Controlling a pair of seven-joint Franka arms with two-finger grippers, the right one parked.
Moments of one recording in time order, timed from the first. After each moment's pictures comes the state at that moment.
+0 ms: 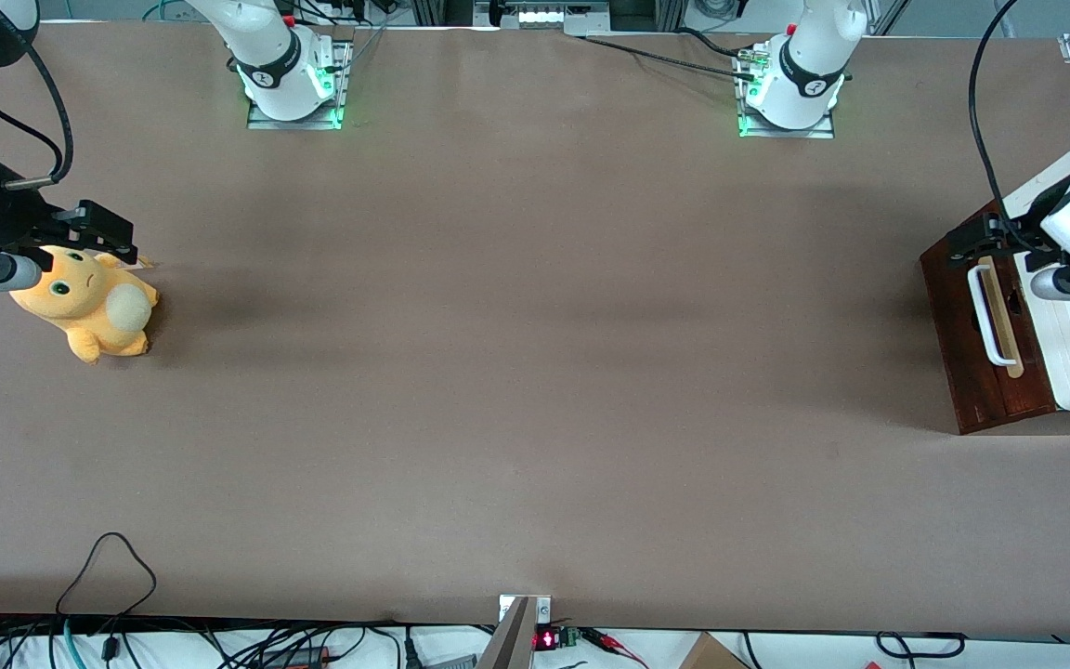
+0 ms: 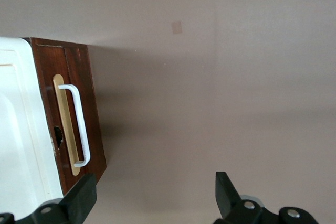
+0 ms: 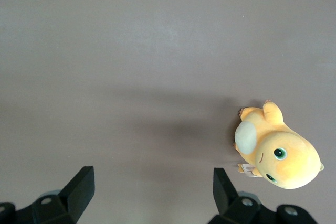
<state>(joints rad) 0.01 0.09 0.02 -1.62 0.02 1.61 0.06</state>
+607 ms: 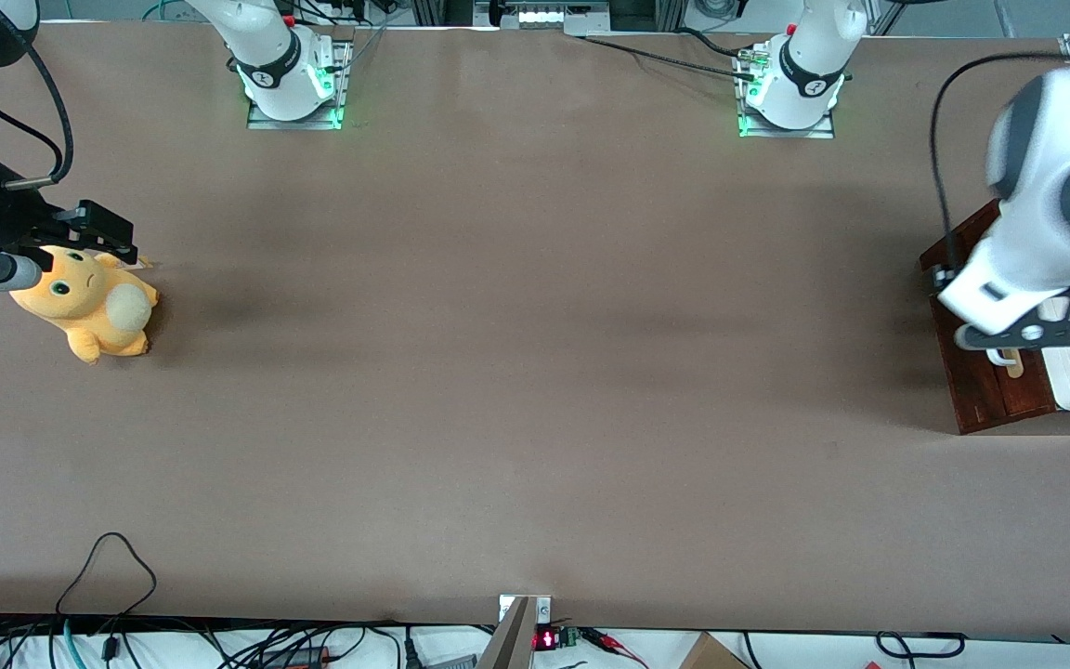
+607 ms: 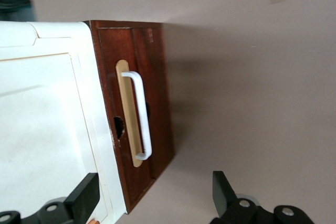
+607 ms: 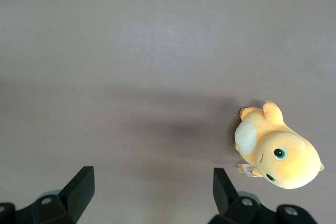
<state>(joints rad) 0.01 0.21 -0.13 -1.71 0.51 1.62 -0.24</state>
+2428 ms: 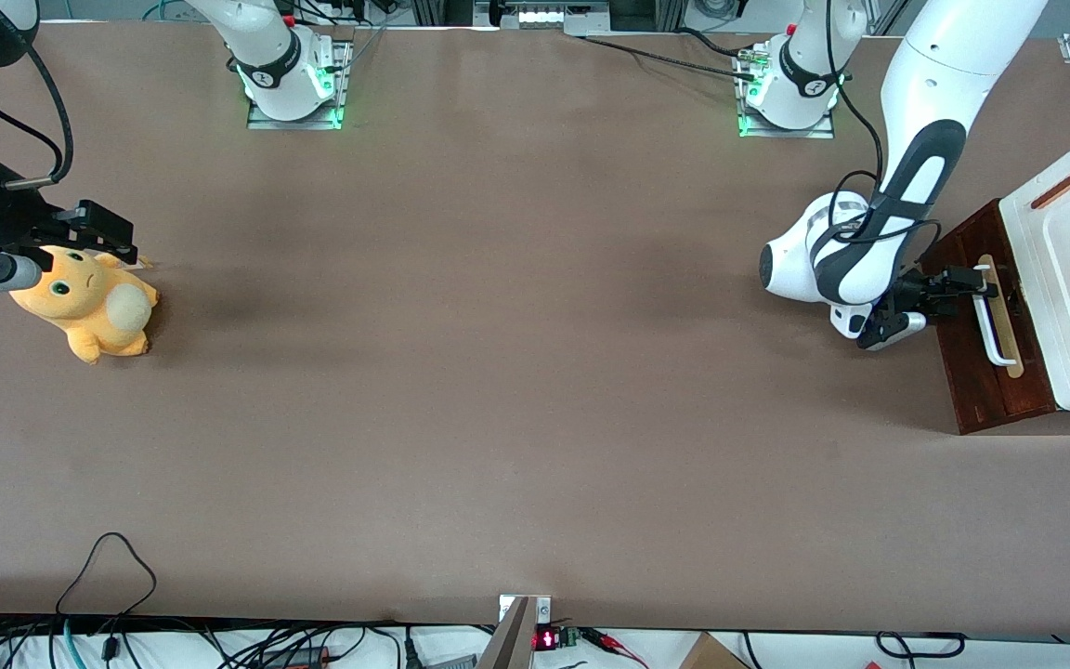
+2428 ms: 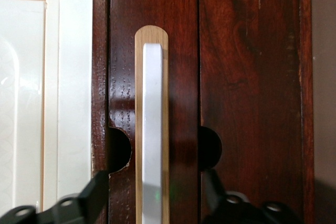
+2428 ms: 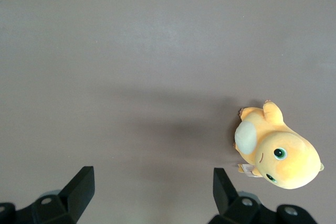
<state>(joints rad) 0.02 0.49 -0.18 -2.25 1.52 1.57 -1.20</state>
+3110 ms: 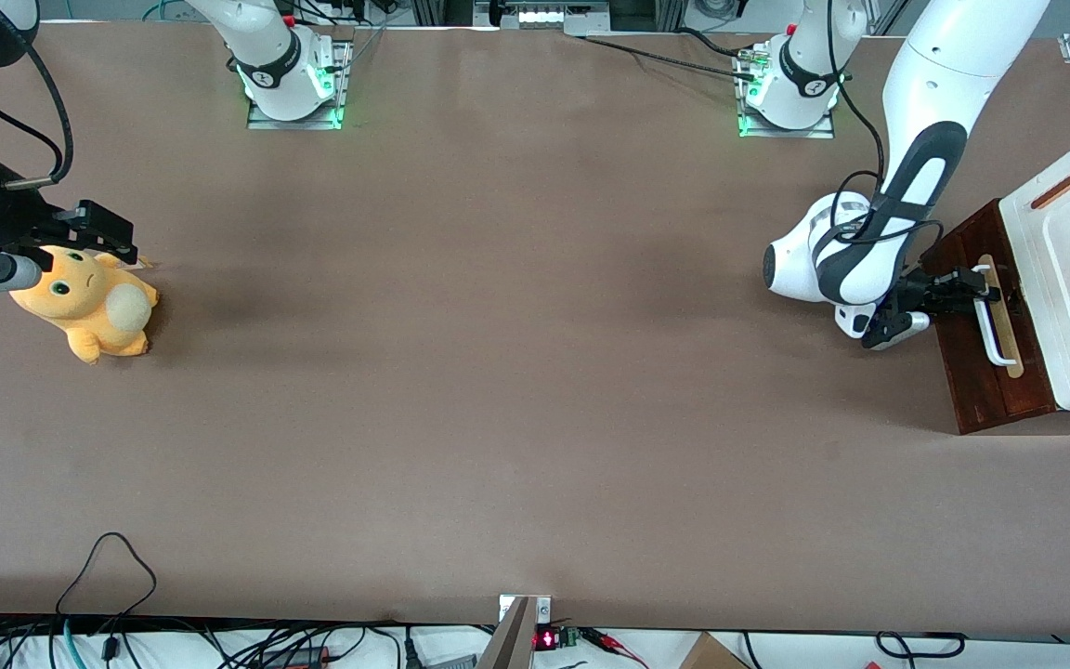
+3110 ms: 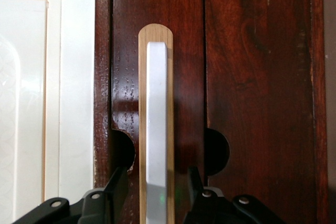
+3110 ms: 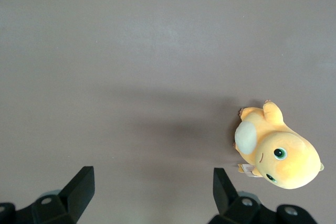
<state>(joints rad) 0.02 0.50 -0.17 -2.25 1.54 1.56 -1.20</state>
